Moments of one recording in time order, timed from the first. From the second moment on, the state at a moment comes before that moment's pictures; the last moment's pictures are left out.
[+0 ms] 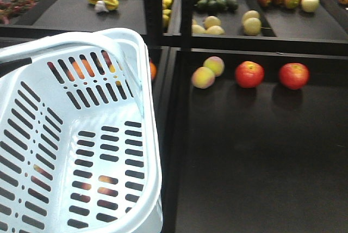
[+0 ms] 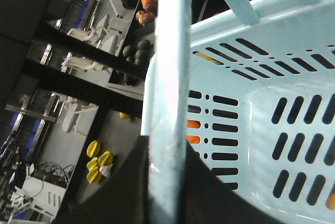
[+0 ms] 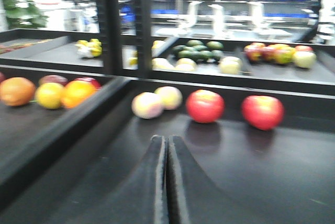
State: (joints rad) left arm -0.65 0.82 -1.10 0.09 0.70 0.90; right arm 0.13 -0.01 0.03 -0.04 0.10 0.03
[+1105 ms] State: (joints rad) left arm -0.65 0.82 -1.10 0.09 0.70 0.90; right arm 0.13 -0.01 0.03 -0.04 0.10 0.03
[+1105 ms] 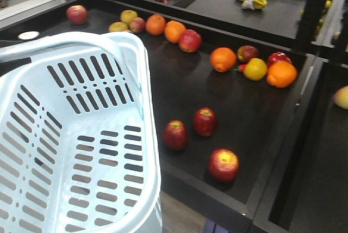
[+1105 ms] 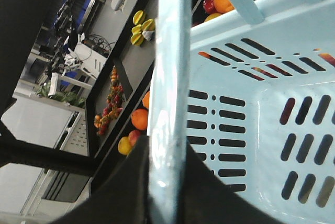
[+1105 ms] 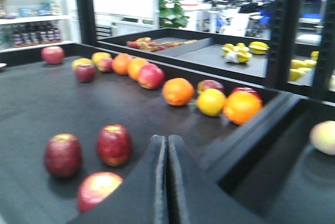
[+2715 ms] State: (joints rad) left arm -0.65 0.82 -1.10 0.09 0.70 0.90; right arm 0.13 -0.01 0.03 -0.04 0.10 0.03
